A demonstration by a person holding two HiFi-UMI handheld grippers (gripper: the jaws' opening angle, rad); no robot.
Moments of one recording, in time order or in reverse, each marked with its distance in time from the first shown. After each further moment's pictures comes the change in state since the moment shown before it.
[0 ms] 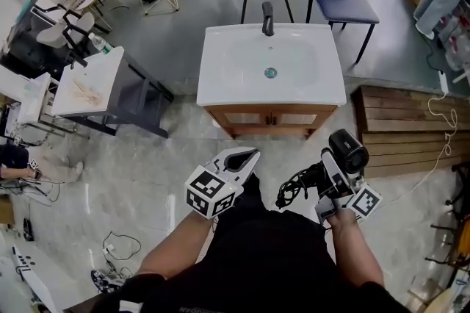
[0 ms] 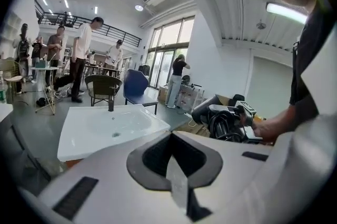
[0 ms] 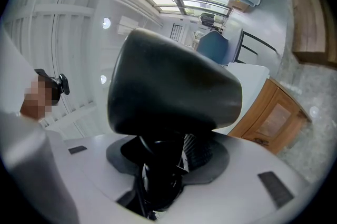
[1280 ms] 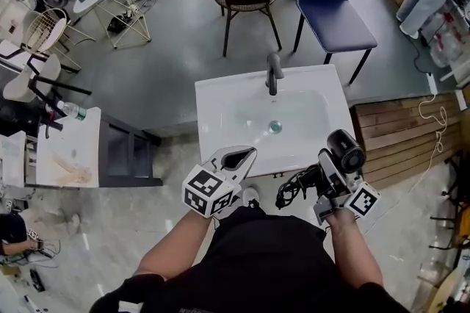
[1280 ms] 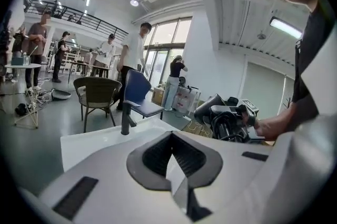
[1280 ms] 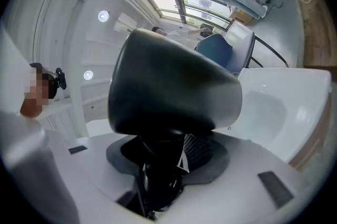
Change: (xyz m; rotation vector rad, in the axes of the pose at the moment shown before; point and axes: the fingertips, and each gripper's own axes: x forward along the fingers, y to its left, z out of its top) left arm 0.097 0.249 0.117 0.026 0.014 -0.156; right arm 0.241 -0.065 0.074 -0.092 -0.088 -0.155
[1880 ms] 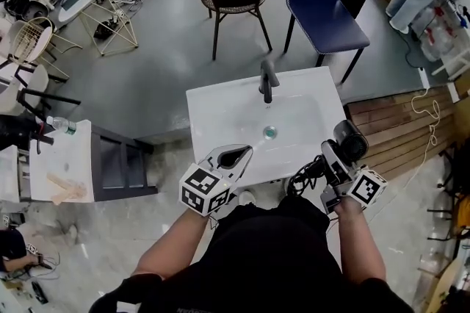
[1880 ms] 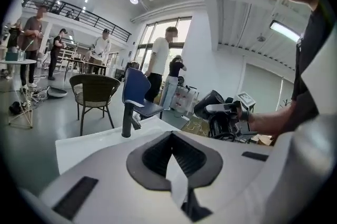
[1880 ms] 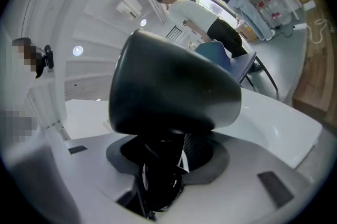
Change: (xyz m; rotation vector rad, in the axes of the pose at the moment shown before) left arm 0.022 0.034 0.008 -0.005 0.006 -0.041; right arm 0.026 -0.036 0.034 -0.185 0.077 -0.203
